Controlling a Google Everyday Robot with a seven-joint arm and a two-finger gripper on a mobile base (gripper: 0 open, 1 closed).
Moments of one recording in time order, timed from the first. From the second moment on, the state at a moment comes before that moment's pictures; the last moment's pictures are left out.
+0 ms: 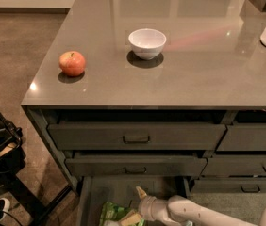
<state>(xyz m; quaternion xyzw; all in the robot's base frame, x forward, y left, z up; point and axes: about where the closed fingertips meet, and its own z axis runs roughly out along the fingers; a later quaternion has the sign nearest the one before) 0.456 0.012 0.241 -0.40 0.76 0.33 0.38</state>
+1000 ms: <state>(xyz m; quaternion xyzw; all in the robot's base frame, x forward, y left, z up) 0.440 0.041 0.212 -0.43 0.77 0.31 0.36</state>
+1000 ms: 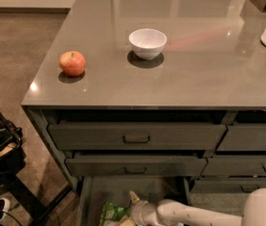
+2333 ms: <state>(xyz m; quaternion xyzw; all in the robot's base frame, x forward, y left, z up) 0.433 0.076 0.135 -0.45 0.79 0.21 0.35</state>
